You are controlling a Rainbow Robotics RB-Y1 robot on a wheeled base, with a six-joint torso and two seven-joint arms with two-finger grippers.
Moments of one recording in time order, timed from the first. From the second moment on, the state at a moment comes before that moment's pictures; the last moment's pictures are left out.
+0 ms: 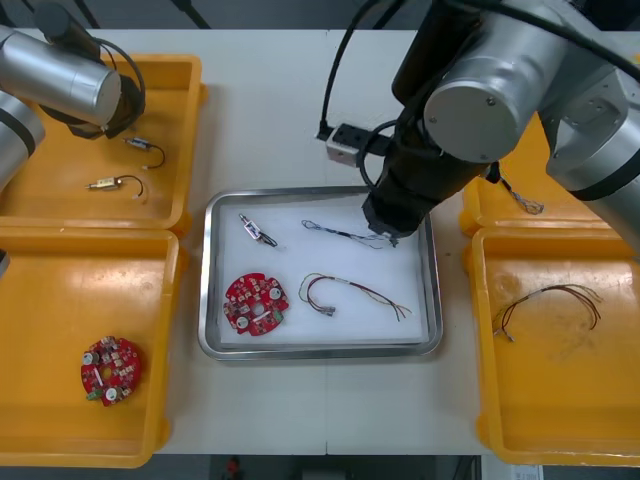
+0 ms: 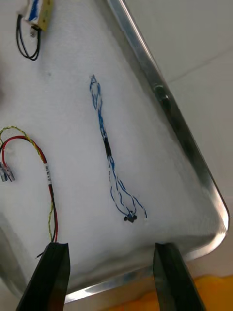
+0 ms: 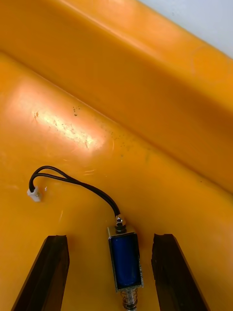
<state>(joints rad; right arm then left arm) -0.96 -0.62 0.60 -1.79 -0.94 1.69 1.61 -1.08 0.63 -0.48 -0.66 0.50 0.82 -0.69</state>
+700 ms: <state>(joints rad) -0.95 -0.81 0.48 -1.87 -0.91 1.86 1.15 -1.08 0.61 -0.49 -0.63 0.43 0.76 -0.69</state>
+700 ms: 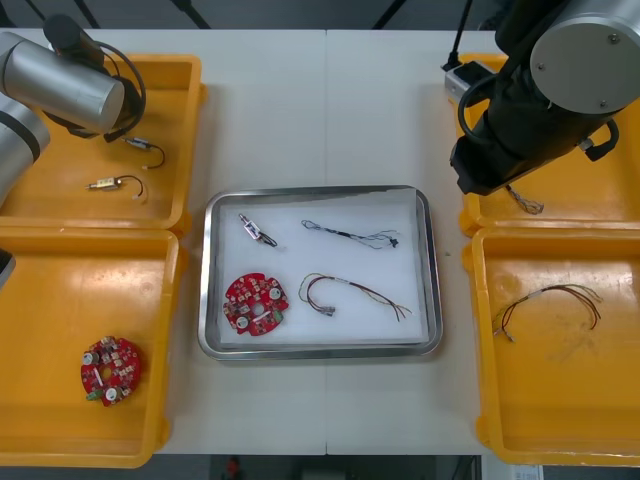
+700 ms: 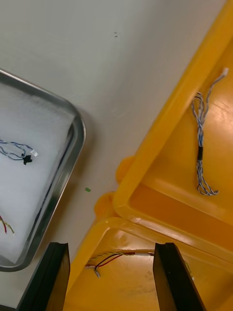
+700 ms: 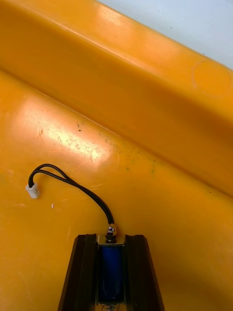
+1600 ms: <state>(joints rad) -0.71 -0.85 0.10 -1.87 -0.85 1.91 1.14 -1.12 0.68 -0.45 -0.79 0.59 1.15 -0.71</state>
